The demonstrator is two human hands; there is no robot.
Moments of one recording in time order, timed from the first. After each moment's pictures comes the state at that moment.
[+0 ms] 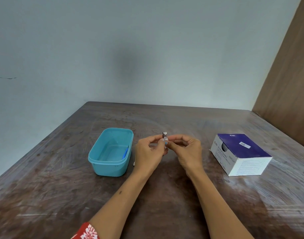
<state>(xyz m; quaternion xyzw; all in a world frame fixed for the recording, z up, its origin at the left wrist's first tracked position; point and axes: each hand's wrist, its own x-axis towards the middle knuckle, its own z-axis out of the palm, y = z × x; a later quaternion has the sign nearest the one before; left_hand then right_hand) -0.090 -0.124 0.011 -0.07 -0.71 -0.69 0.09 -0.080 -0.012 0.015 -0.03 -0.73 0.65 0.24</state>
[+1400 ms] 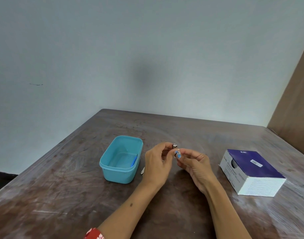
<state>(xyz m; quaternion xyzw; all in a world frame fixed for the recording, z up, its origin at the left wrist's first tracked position) -0.081 -0.127 0.018 -0.18 -0.78 -0.53 0.27 -0.078 0.003 0.015 -0.01 -0.60 0.80 0.06</state>
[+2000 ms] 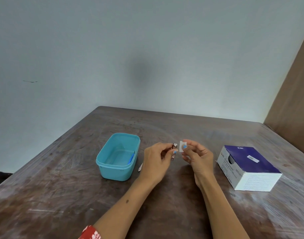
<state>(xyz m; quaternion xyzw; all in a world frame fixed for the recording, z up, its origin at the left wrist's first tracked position) -0.082 -0.128 0.021 -0.19 -0.81 -0.51 0.23 -0.086 0.004 0.011 -0.06 -0.62 0.76 0.21</state>
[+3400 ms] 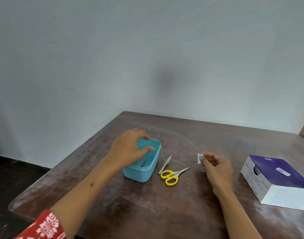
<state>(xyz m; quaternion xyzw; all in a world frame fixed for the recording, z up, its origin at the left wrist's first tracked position) -0.081 -0.252 0.074 -0.11 -0.95 -0.20 0.19 -0.095 0.006 -0.008 -0.08 -0.73 0.63 0.24</state>
